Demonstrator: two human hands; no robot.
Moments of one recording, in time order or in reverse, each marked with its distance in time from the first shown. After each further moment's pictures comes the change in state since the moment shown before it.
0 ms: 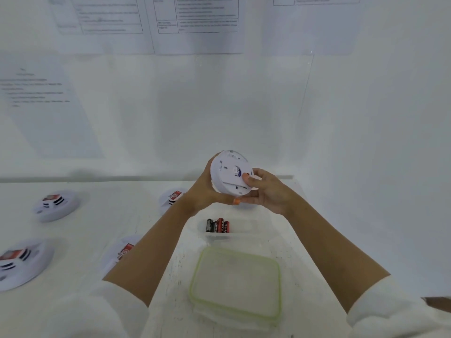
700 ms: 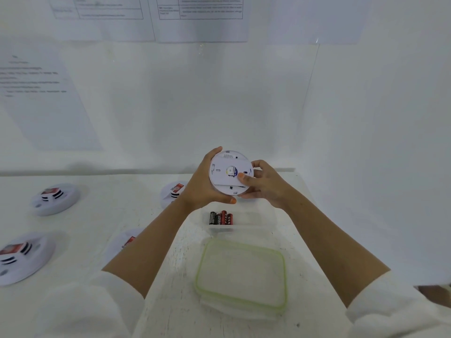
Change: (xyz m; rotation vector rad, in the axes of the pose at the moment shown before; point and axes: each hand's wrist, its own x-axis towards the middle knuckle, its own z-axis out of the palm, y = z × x) left_hand -0.008 -0.012 -0.009 0.203 0.101 0.122; right_hand 0.000 0.005 0.012 -0.234 0.125 -0.052
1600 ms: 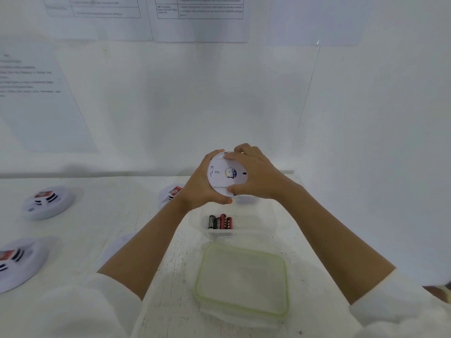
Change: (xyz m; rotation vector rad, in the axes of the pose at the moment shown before) left_hand 0.009 -0.003 -0.007 -0.098 -0.083 -0.019; right_hand 0.002 -0.036 0.016 -1.120 0.013 -0.523
